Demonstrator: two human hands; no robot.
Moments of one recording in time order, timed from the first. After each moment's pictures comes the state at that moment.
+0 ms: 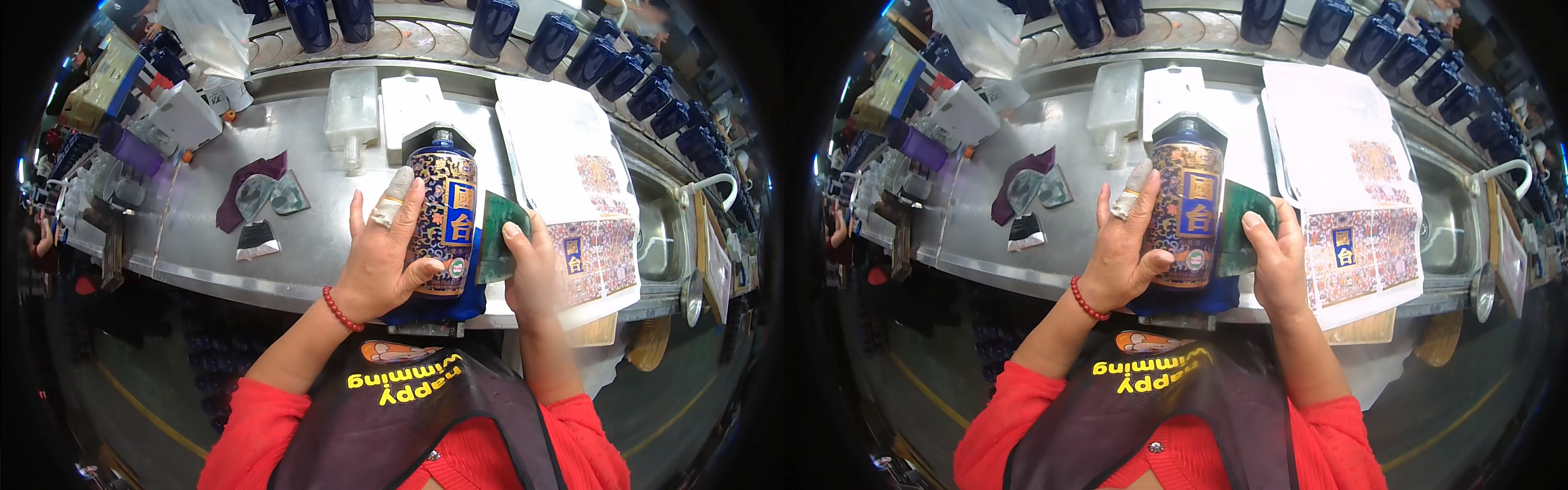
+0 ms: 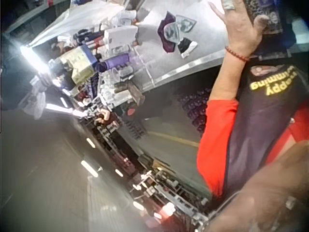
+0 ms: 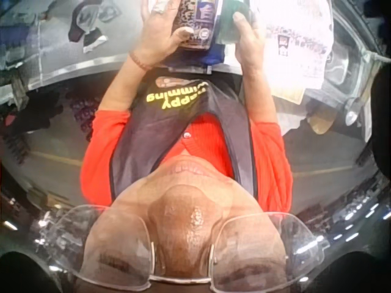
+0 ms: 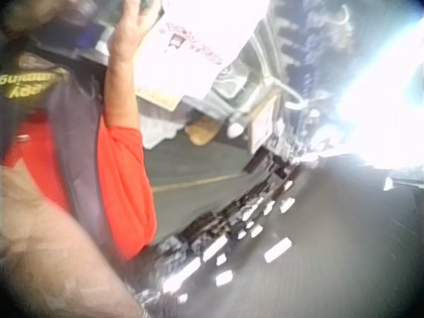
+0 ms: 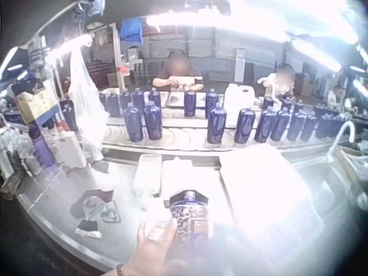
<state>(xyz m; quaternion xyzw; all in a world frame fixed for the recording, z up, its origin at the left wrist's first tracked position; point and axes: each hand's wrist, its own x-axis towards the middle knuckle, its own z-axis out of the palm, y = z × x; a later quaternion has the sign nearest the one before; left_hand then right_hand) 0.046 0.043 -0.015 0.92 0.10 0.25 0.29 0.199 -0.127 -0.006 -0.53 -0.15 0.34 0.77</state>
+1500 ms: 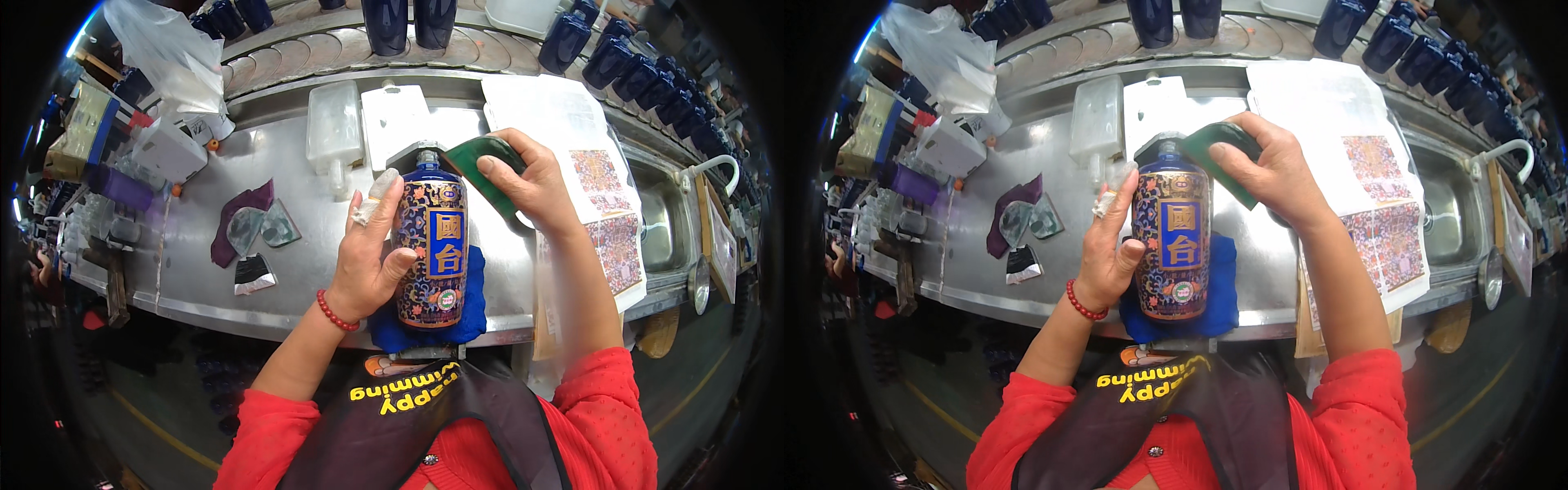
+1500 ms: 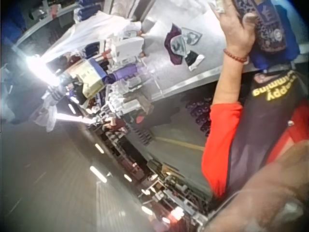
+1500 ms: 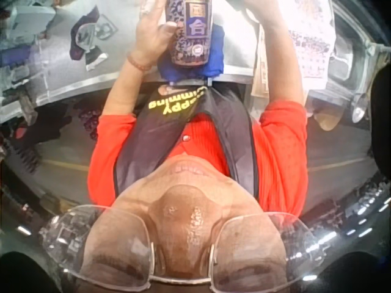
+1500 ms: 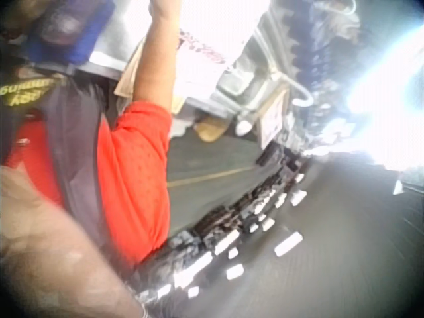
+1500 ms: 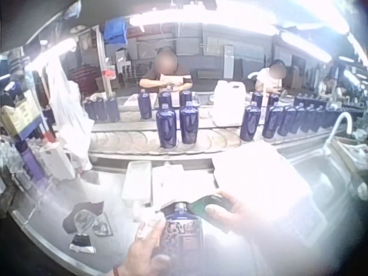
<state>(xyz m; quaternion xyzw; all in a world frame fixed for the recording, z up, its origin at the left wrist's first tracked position) 0.070 0.075 -0.023 0.87 0.08 0.30 0.39 0.298 -0.064 0.021 -0.62 -0.43 0.27 0.59</state>
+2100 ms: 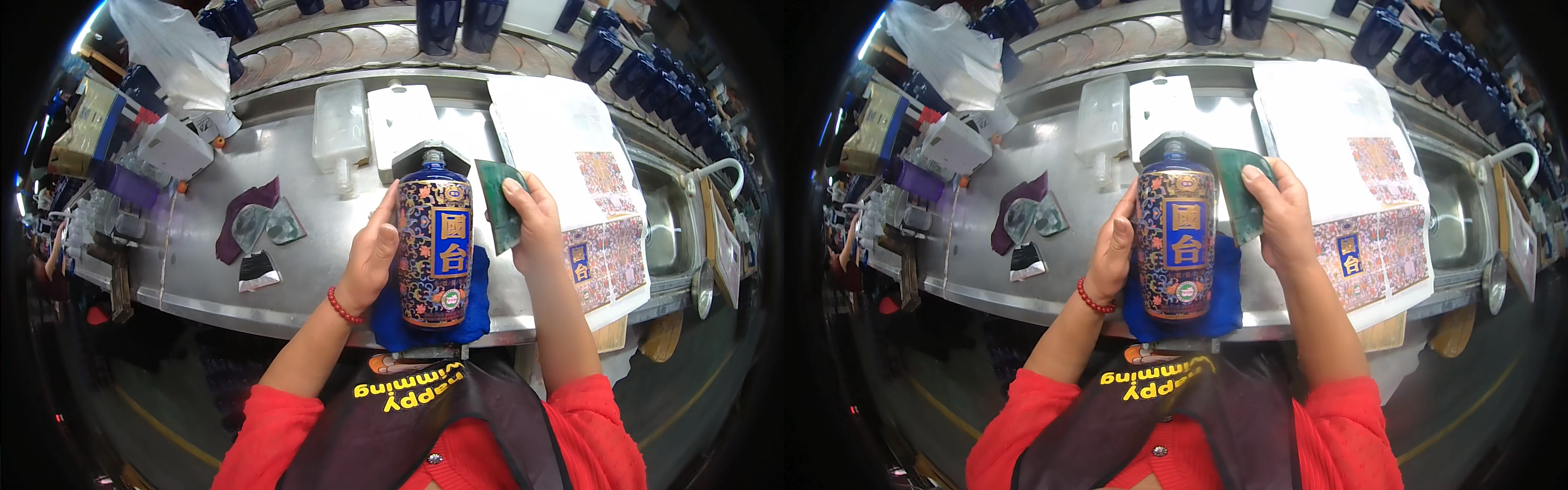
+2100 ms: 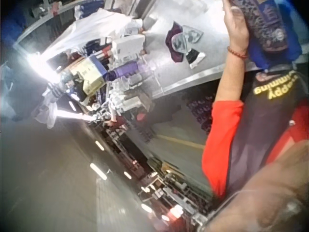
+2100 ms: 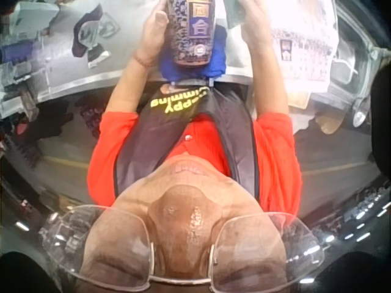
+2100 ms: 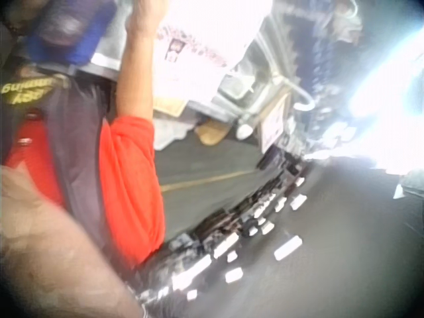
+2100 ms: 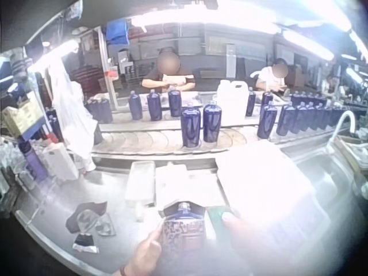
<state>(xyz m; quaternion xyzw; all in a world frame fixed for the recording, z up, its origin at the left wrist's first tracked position) 0.077 0.074 -0.048 0.66 0.09 0.23 0.71 0.259 -0.081 -0.010 -0.53 -0.15 0.35 0.76</state>
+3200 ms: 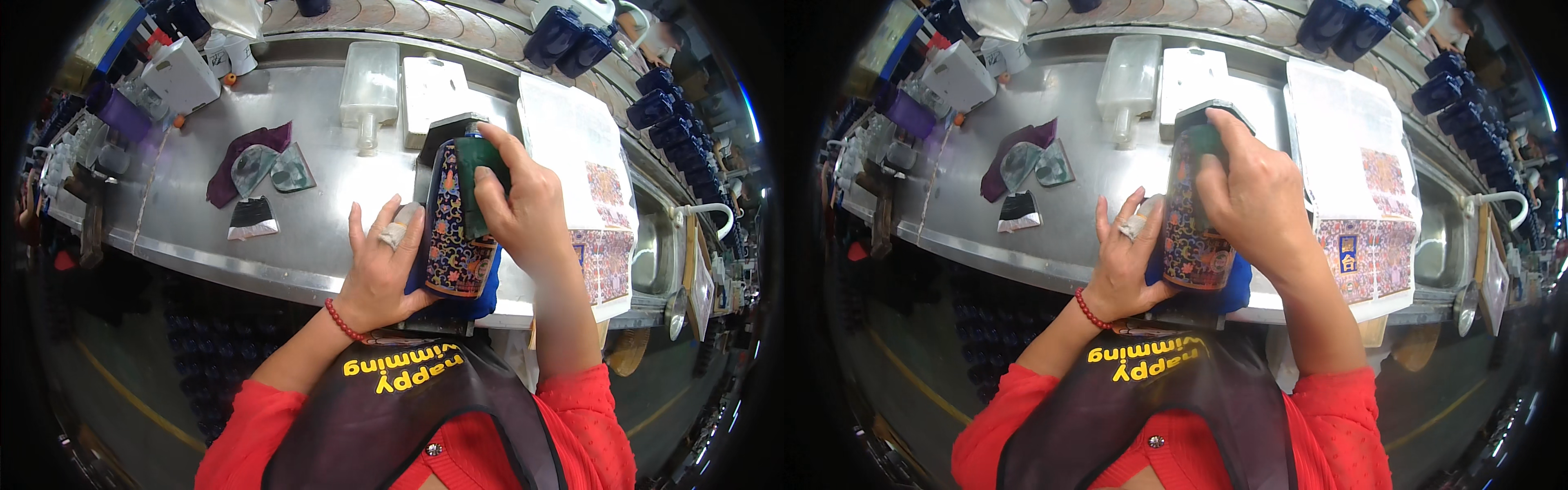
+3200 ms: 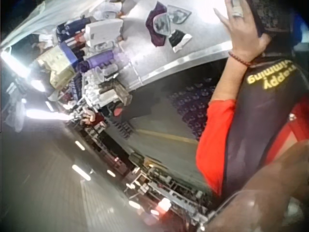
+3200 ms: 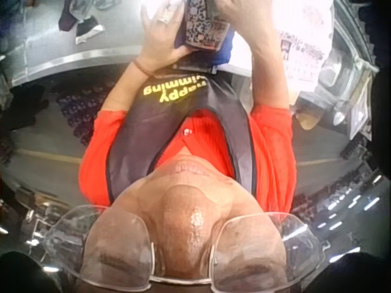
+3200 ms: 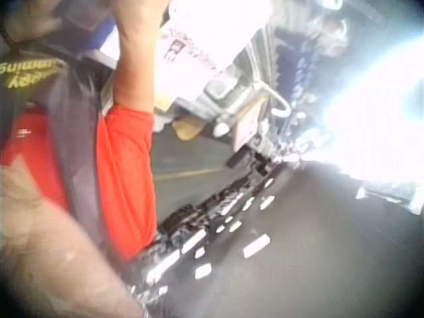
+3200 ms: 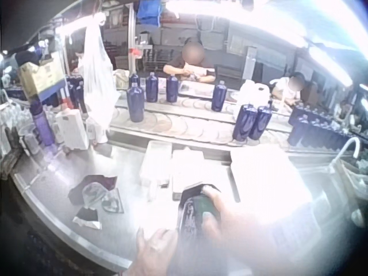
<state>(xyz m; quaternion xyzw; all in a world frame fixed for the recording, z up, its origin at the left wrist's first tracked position) 0.011 0.032 -0.051 0.93 0.11 0.25 0.24 0.206 -0.046 0.055 -0.75 -0.54 0.03 0.38</state>
